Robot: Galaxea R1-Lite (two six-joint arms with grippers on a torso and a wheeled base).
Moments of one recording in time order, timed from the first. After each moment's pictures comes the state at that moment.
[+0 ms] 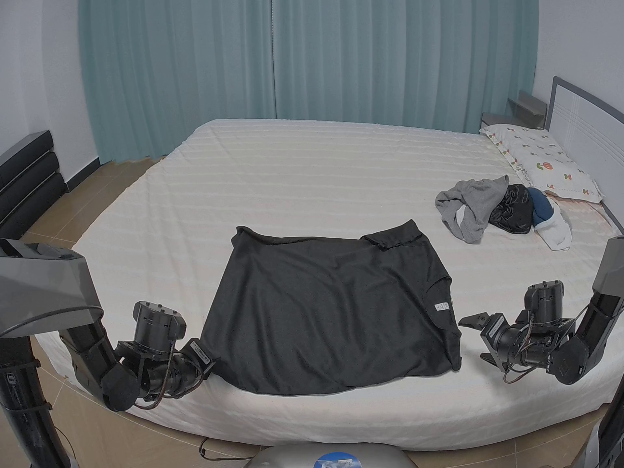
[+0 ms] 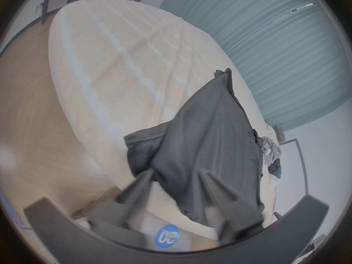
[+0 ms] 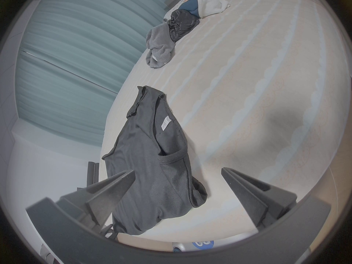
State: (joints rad) left arm -0.33 2.10 -0.40 -0.89 0.01 -1.06; right arm 0.16 2.03 -0.33 -1.04 0.11 0.99
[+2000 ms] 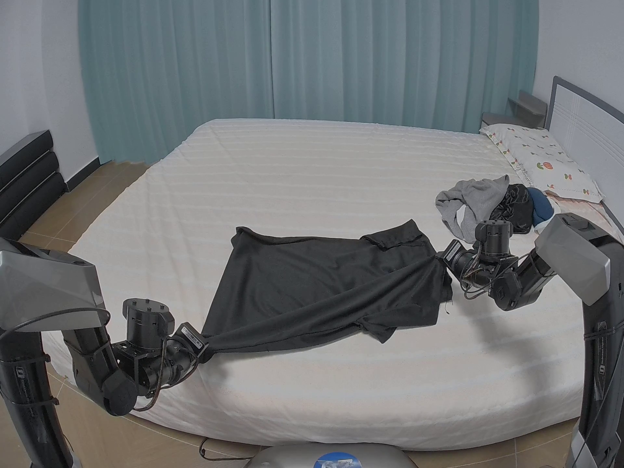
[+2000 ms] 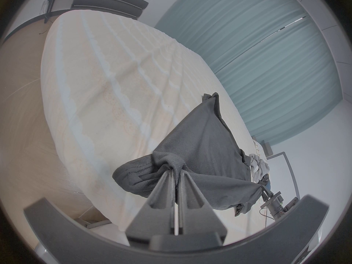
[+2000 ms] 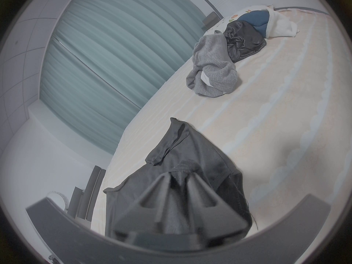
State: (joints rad) left arm -0.29 2.16 -0.35 -1.19 0.08 -1.05; right arm 0.12 2.45 -1.24 -0.82 0.08 0.82
